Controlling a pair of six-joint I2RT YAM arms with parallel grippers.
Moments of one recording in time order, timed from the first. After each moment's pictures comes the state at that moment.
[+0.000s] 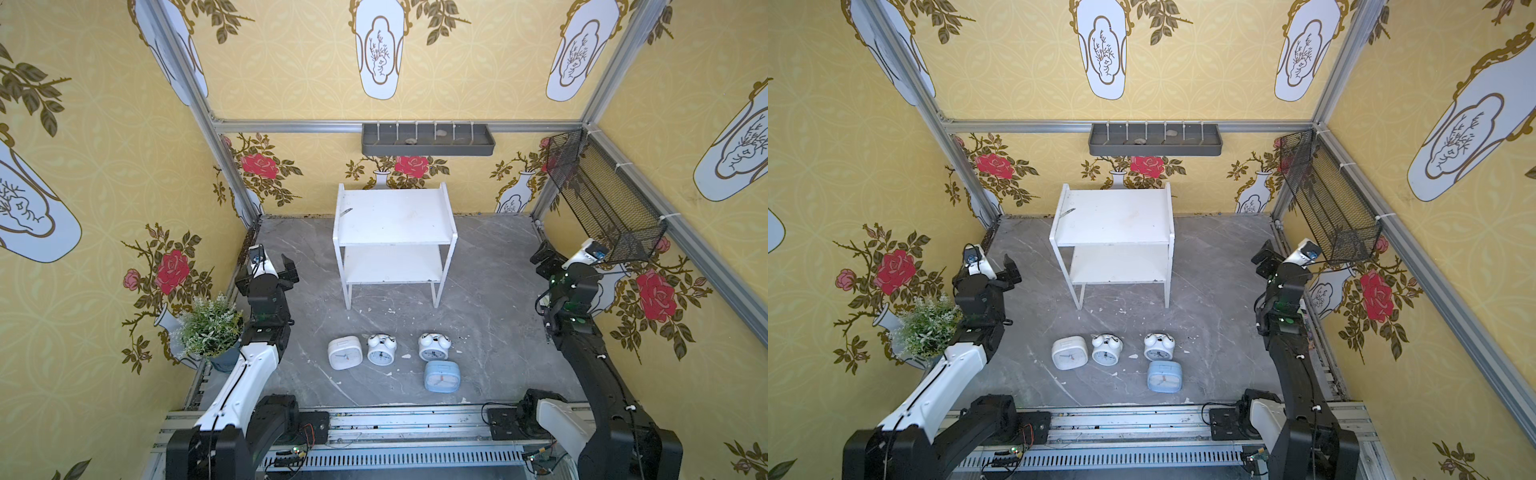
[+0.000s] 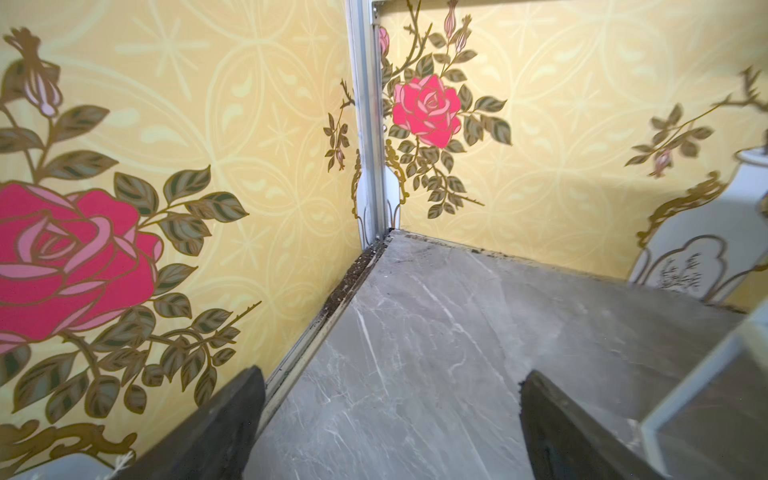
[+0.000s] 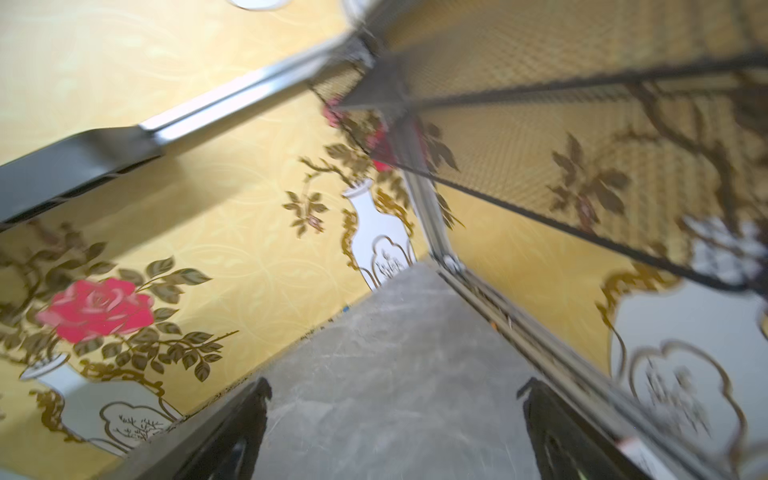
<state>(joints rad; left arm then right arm) -0.05 0.93 0.56 0.23 -0.43 -0.06 -0.16 1.00 0.63 0.14 0.16 0.49</state>
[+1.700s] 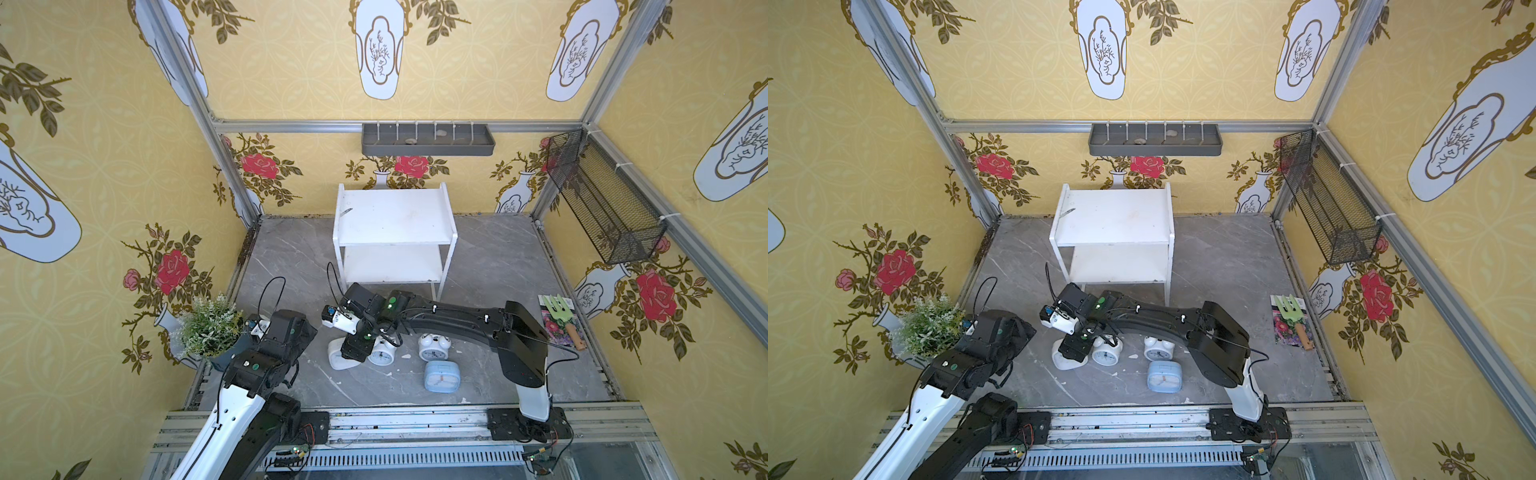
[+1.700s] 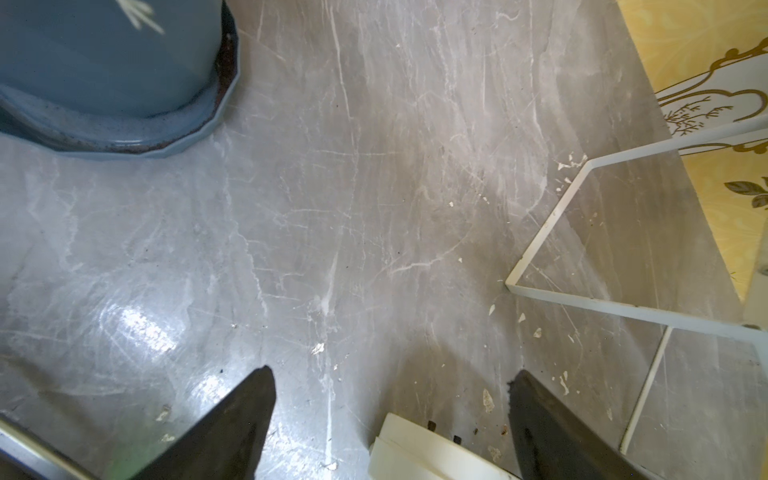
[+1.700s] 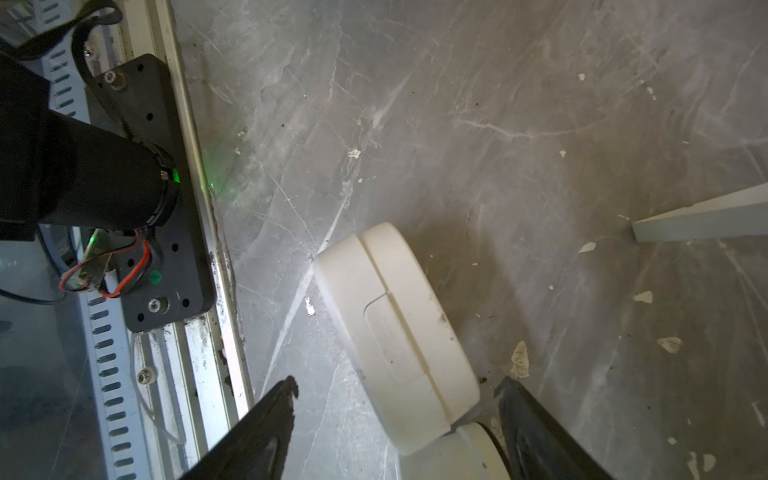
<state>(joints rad) -0.36 0.61 0.59 -0.98 -0.31 -1.20 1.23 1.99 1.61 -0.67 -0.22 -0.10</state>
